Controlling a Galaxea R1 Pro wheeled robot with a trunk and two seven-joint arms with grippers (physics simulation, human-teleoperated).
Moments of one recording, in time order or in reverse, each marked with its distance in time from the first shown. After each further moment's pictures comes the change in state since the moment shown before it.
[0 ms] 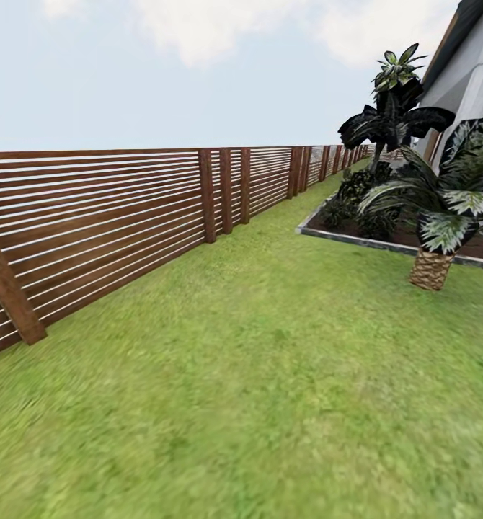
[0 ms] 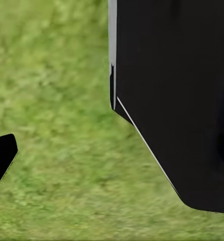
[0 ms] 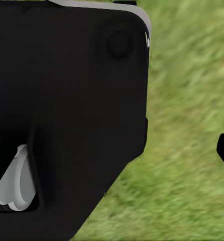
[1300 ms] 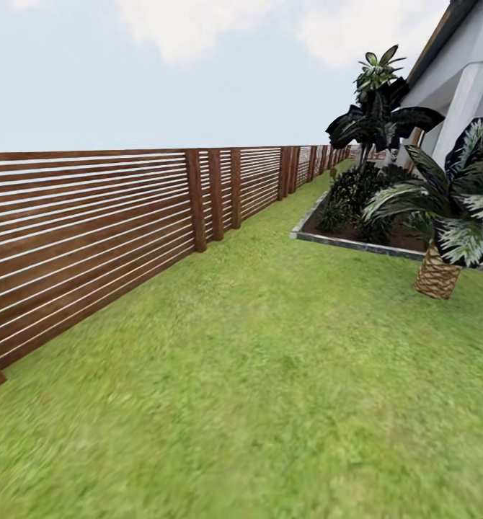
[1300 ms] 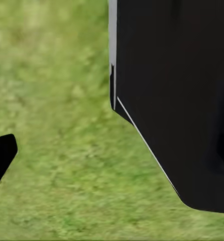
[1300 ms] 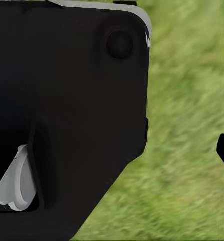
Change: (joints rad) left arm 0.000 0.000 0.000 0.000 0.000 0.000 0.000; right arm 0.000 0.000 -0.001 0.000 0.000 0.000 0.000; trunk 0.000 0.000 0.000
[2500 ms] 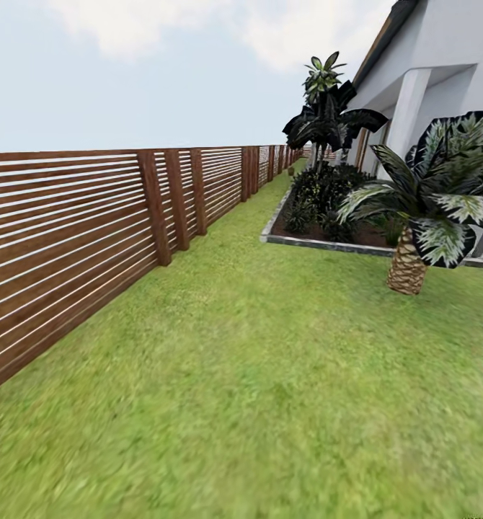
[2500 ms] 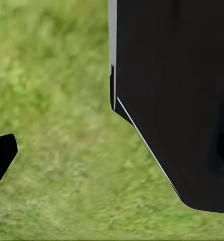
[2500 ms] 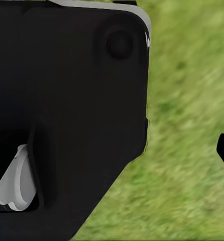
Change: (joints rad) left arm 0.000 0.000 0.000 0.000 0.000 0.000 0.000; right arm 0.000 0.000 0.001 0.000 0.000 0.000 0.000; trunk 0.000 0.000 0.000
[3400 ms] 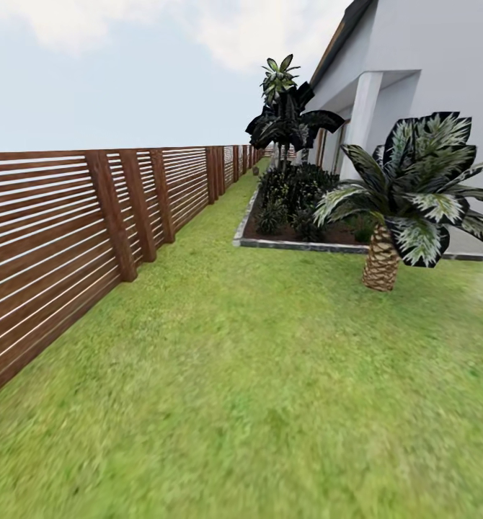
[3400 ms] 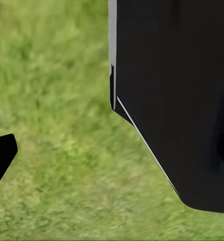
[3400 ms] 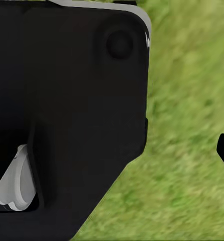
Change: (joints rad) left arm 0.000 0.000 0.000 0.000 0.000 0.000 0.000; right arm 0.000 0.000 0.000 0.000 0.000 0.000 0.000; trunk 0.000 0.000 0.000
